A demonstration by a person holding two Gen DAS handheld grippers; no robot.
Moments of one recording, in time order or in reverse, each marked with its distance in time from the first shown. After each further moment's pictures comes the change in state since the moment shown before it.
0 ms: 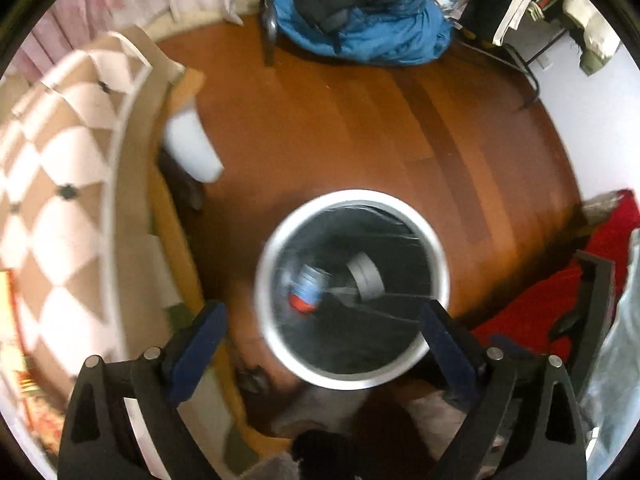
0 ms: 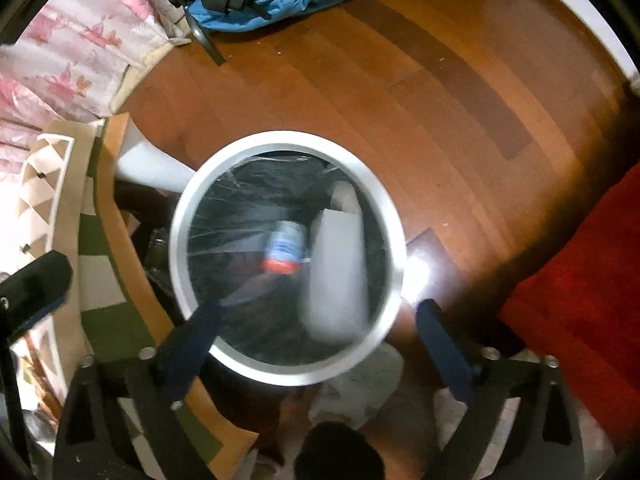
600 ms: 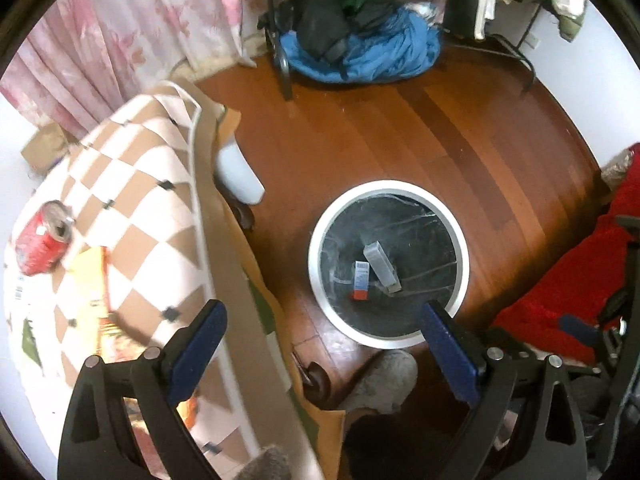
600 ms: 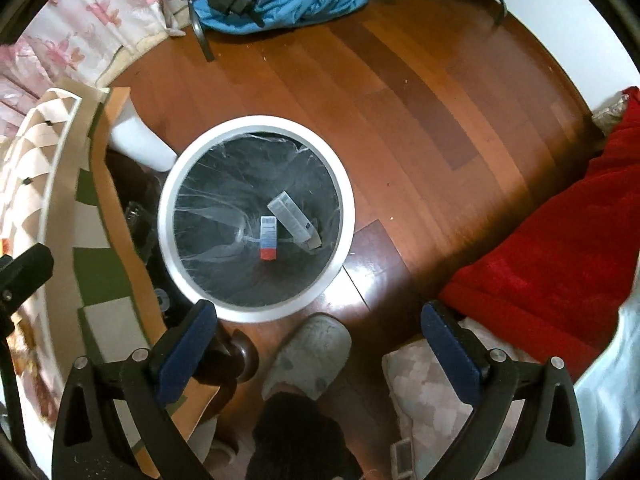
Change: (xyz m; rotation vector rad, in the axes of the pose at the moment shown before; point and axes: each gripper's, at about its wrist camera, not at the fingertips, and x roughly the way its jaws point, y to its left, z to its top) left arm -0.069 -0.005 -0.052 0.126 -0.096 0.150; right arm -0.080 0.011 -0.062 -0.076 -0.077 -0.143
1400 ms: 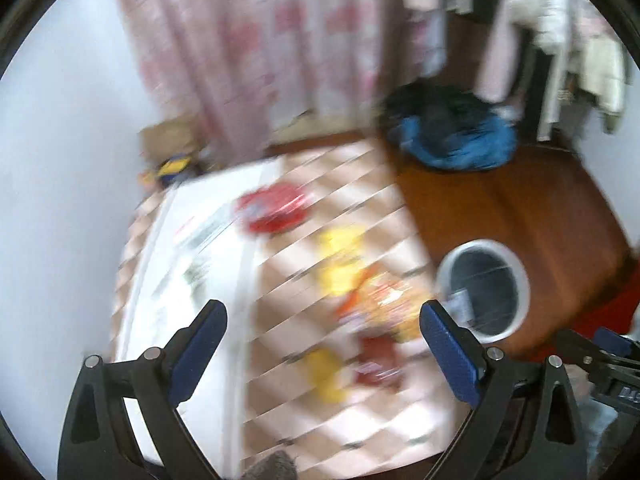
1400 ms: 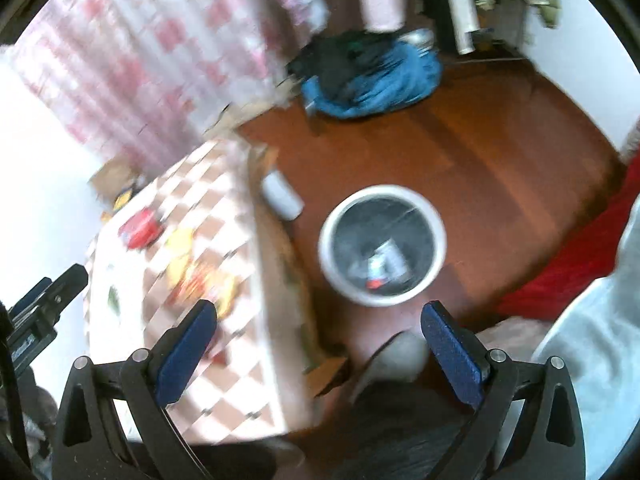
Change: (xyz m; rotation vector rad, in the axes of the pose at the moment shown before) left arm -0.162 0.191 -0.128 -0.260 -0.225 0.220; right arm -0.191 0.114 -0.104 -0.103 -0.213 0.285
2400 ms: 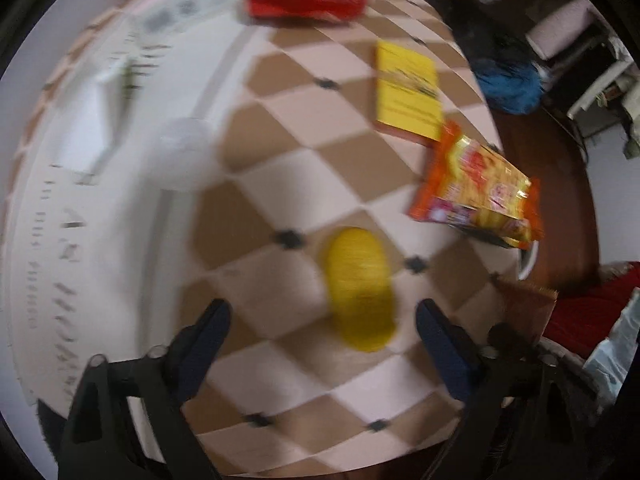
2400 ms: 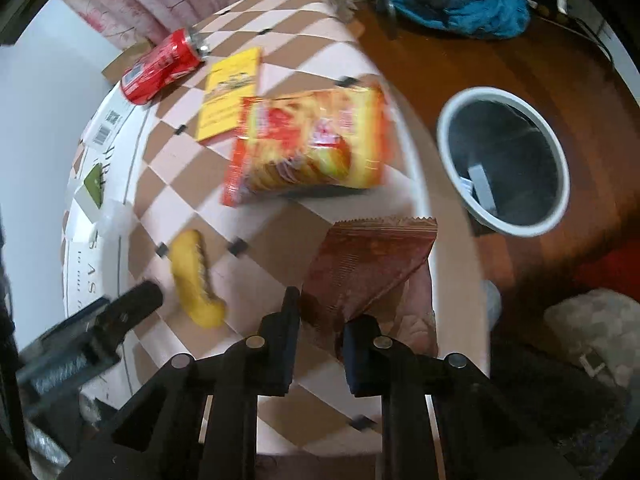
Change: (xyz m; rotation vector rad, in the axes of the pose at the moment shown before) left arm 0.144 0.027 -0.092 -0.195 0.408 -0.250; right arm 0.160 0.093 -0.083 -0.100 0.244 0.010
